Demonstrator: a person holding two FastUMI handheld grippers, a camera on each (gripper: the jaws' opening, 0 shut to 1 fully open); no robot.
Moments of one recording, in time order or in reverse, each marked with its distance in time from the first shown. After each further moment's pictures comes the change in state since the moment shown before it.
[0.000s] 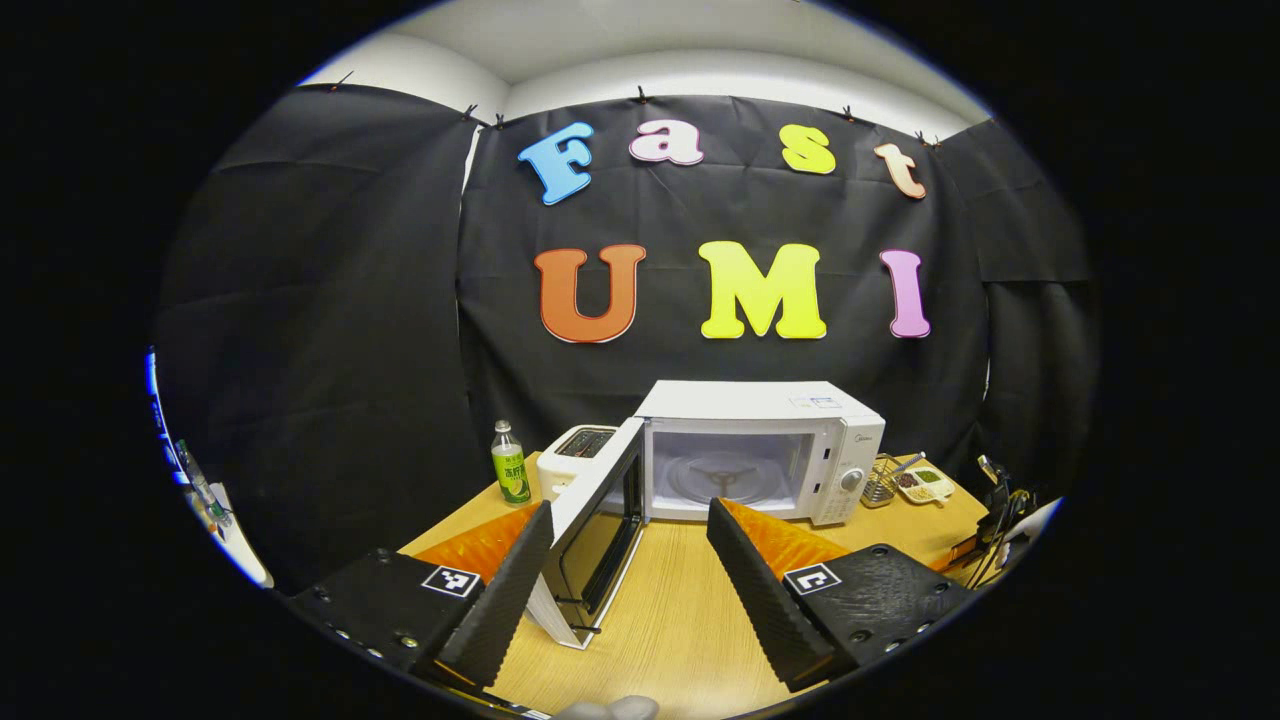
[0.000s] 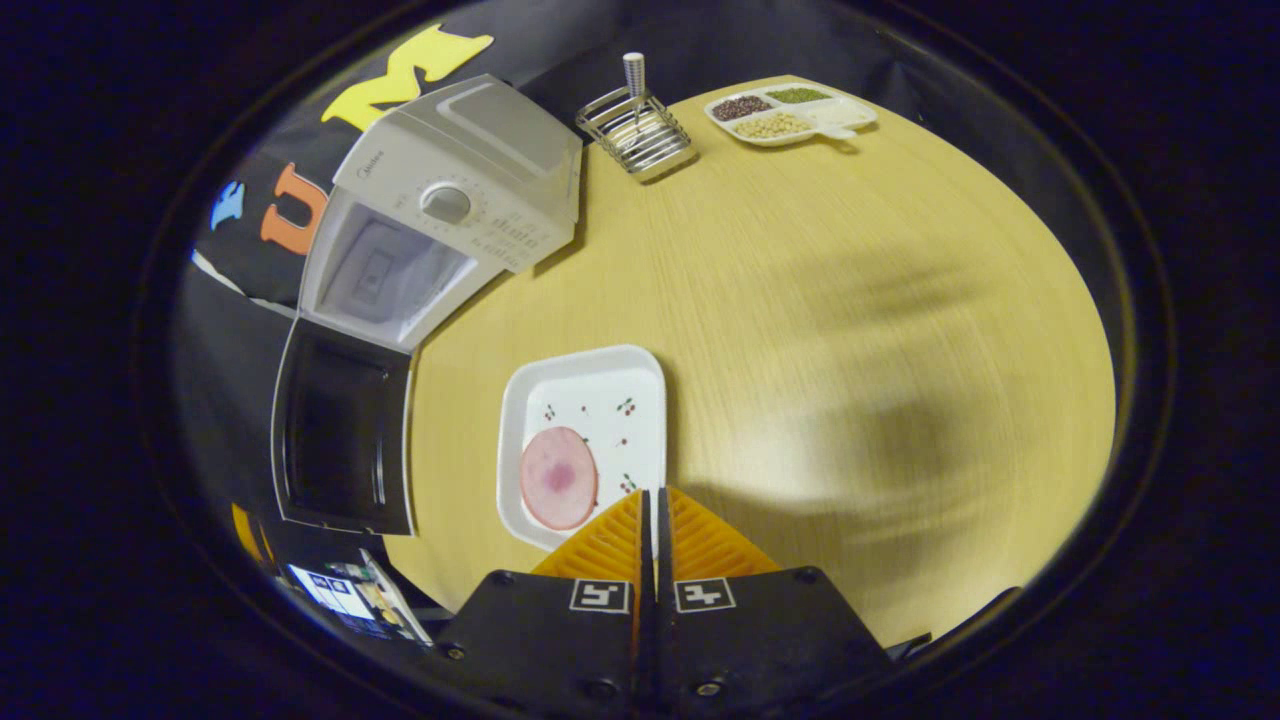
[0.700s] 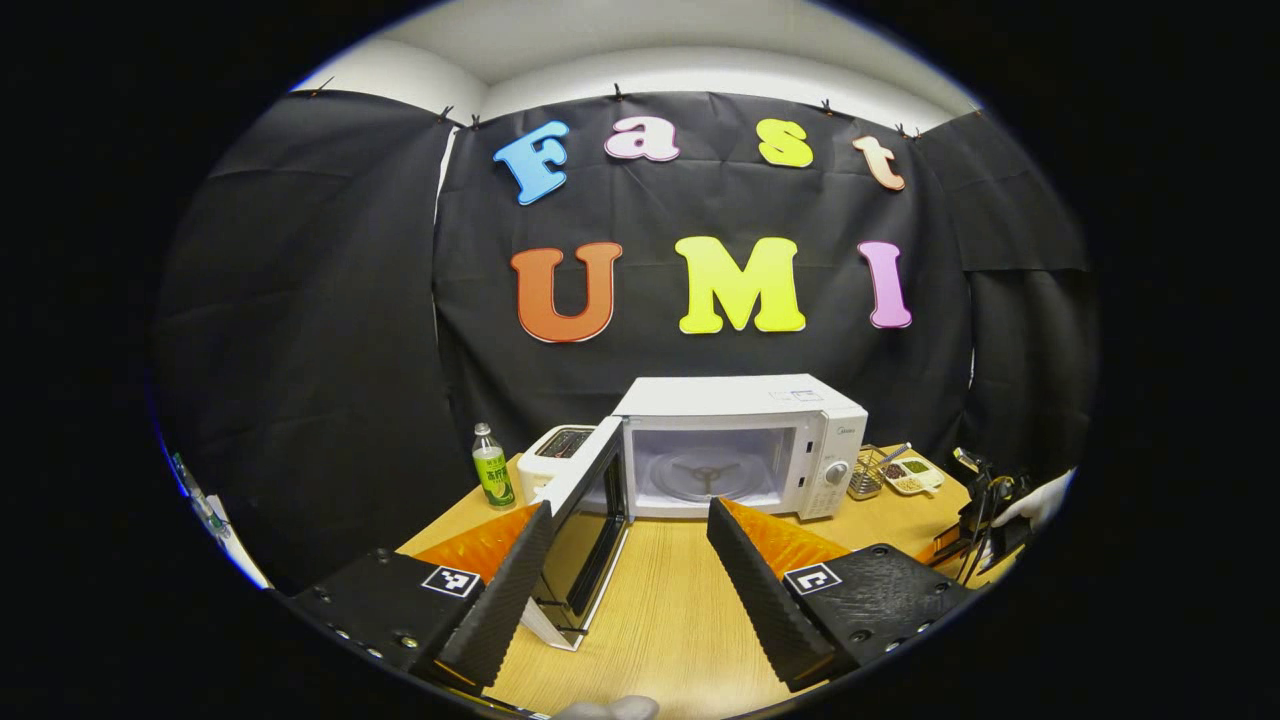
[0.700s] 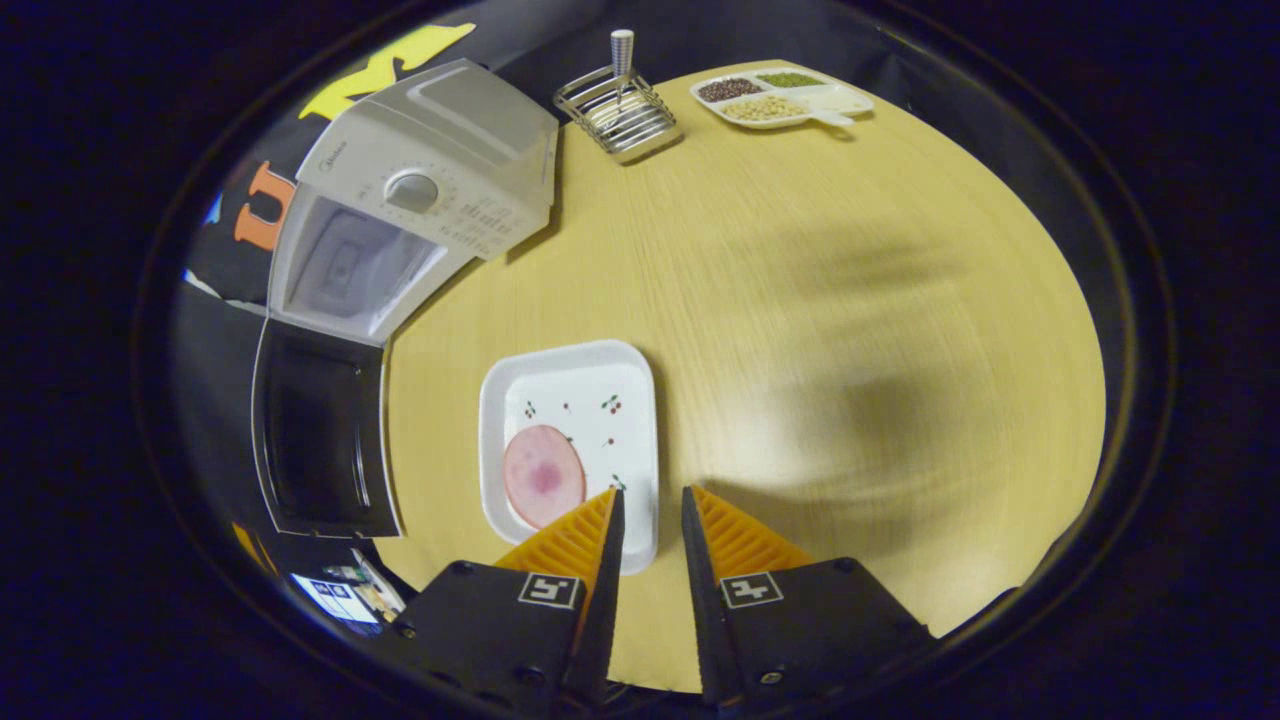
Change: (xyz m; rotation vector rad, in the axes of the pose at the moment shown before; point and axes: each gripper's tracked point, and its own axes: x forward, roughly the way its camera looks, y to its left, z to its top) left arm 0.002 -0.009 -0.003 0.021 0.009 -0.035; right arm 0.014 0.003 0.000 0.031 0.102 -0.076
